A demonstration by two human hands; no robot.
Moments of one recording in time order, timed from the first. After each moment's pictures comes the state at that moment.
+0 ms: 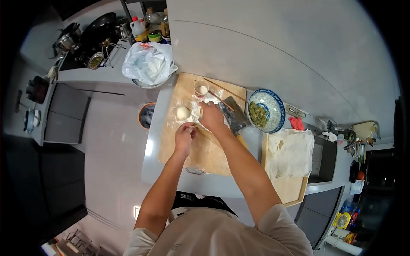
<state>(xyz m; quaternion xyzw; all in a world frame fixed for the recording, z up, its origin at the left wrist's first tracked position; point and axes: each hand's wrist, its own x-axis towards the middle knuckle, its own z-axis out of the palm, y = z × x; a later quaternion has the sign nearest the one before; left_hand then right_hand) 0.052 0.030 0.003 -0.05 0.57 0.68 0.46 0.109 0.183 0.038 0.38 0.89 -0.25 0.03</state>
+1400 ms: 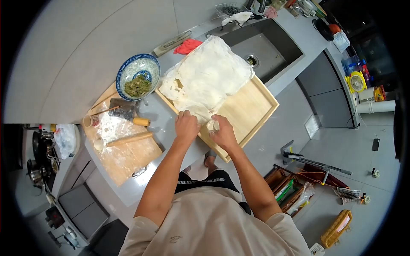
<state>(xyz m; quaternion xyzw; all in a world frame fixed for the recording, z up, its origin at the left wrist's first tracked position) 0.453 0.113 0.013 0.78 0.59 0.04 0.20 0.630 0.049 0.018 0.67 0.59 -0.35 -0.28</state>
